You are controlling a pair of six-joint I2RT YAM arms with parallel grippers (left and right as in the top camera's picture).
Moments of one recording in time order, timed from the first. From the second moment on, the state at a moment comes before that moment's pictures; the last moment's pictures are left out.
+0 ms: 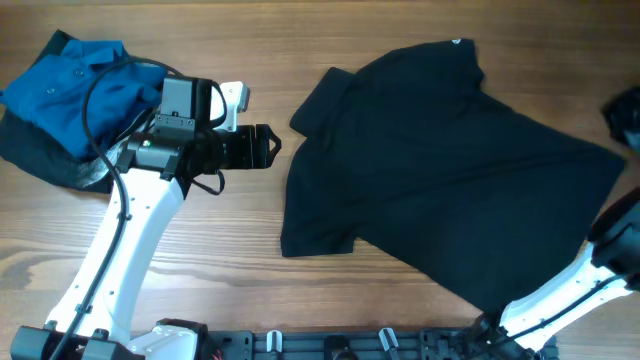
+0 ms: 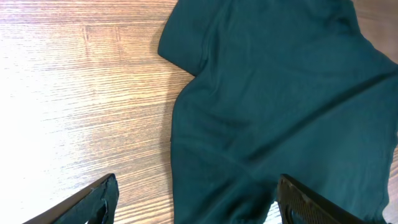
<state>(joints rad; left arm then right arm) -0.18 1.40 1.15 -0.77 0.36 -0.21 -0.66 2.10 1.70 -0.69 -0.37 0.33</state>
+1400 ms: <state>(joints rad) -0.21 1.74 1.26 -0.77 0.21 -0.20 -0.19 2.00 1.65 -1.08 -0.31 0.32</state>
